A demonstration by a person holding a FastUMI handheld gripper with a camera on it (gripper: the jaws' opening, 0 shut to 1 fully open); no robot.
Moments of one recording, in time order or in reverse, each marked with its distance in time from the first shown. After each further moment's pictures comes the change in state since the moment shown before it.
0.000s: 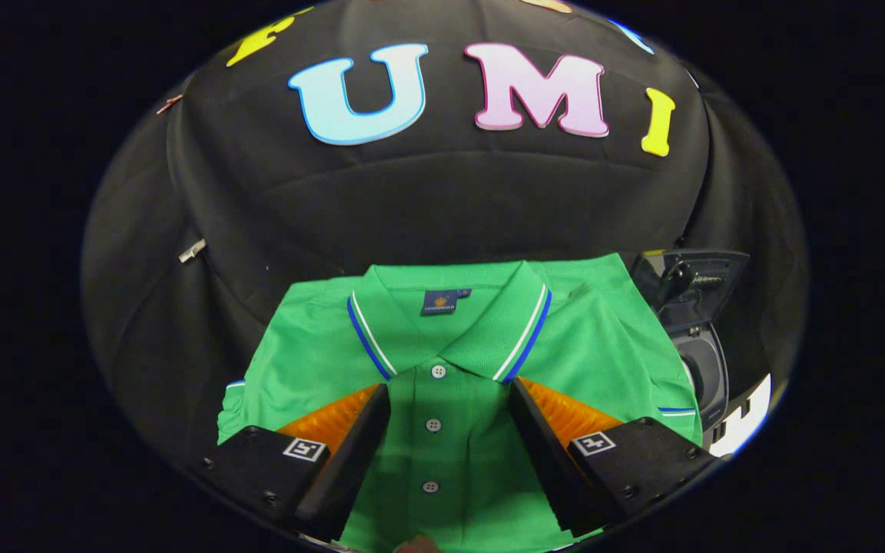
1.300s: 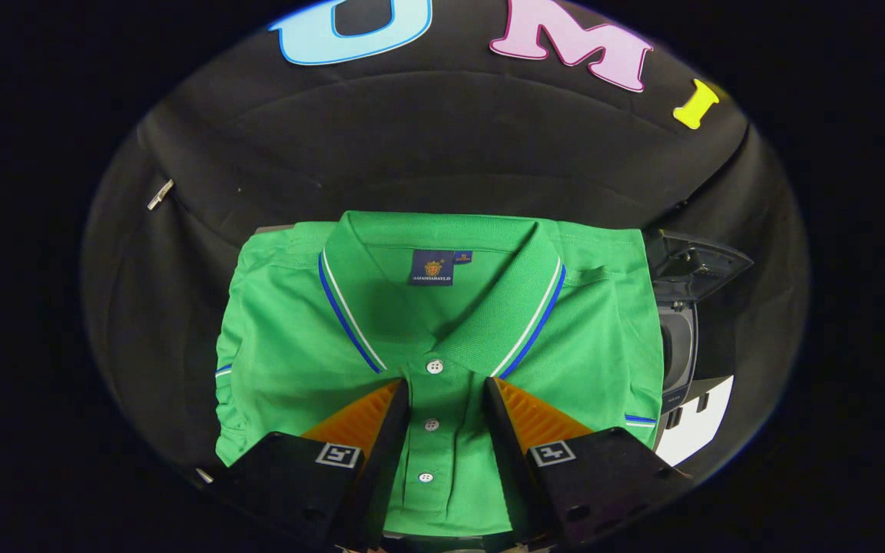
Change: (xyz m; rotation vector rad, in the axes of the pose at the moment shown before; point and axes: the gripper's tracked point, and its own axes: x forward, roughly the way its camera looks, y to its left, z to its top) arm 0.001 -0.009 -0.001 -0.070 0.361 -0.066
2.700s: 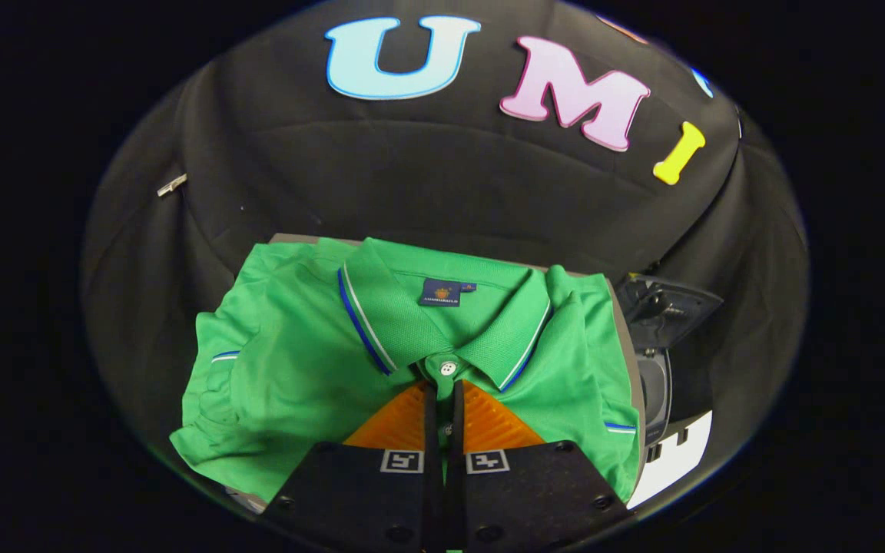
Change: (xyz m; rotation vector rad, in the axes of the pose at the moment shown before) arm -0.008 0.004 0.005 -0.088 -0.387 -0.081
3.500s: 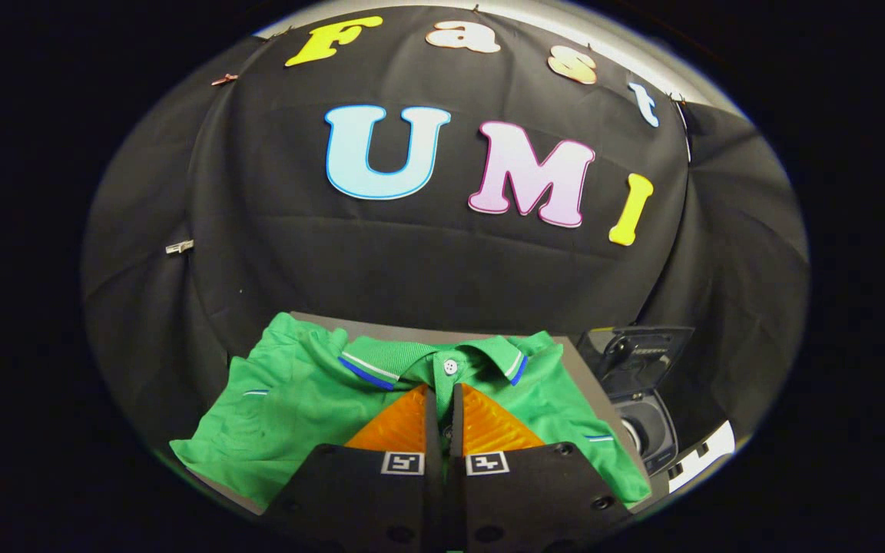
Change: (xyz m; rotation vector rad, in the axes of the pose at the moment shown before) arm -0.059 -0.003 0.033 0.037 -0.410 -0.060
